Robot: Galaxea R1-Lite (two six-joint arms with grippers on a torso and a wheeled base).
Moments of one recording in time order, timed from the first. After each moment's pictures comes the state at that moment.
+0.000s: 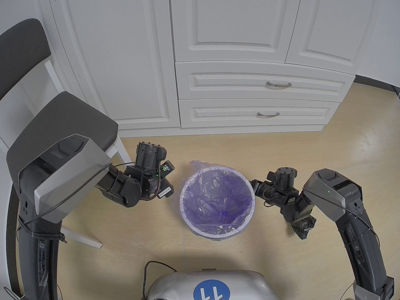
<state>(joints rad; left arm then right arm) -0.41 2.39 -1.33 -0.50 0.26 0.68 0.24 2.83 -1.53 -1.02 0.28 0.53</state>
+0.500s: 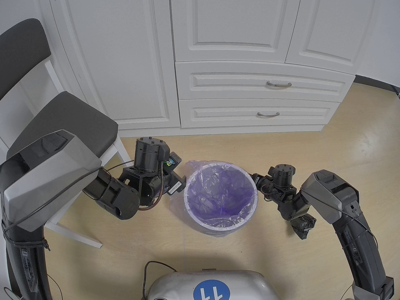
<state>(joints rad) -0.51 2.23 -1.12 -0.70 0.27 0.56 0.24 2.87 -1.65 -1.02 0.13 0.52</state>
